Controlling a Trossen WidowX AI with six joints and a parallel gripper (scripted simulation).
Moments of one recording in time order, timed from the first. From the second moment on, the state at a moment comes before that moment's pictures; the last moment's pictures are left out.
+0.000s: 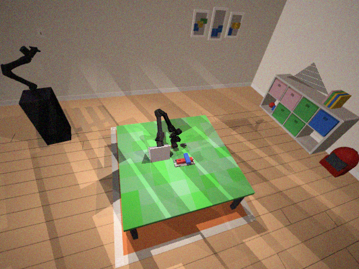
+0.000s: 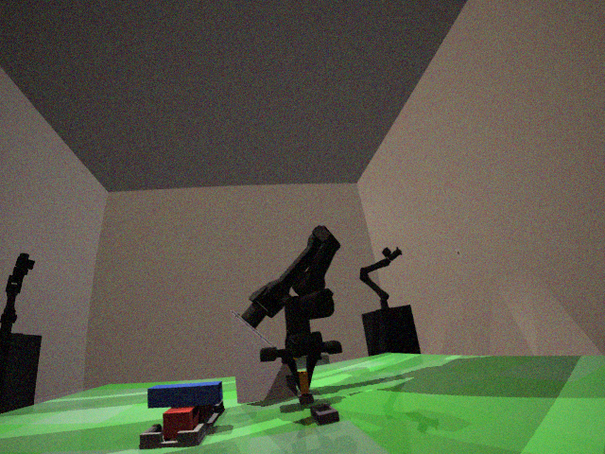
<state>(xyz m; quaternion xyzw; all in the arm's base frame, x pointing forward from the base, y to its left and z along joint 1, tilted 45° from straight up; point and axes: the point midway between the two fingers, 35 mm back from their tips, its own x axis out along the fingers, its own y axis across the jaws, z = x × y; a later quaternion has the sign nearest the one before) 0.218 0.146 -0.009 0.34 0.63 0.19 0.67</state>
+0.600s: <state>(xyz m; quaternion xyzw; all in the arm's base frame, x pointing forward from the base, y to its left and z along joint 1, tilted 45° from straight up) 0.220 0.106 0.021 0.34 0.64 0.18 0.67</state>
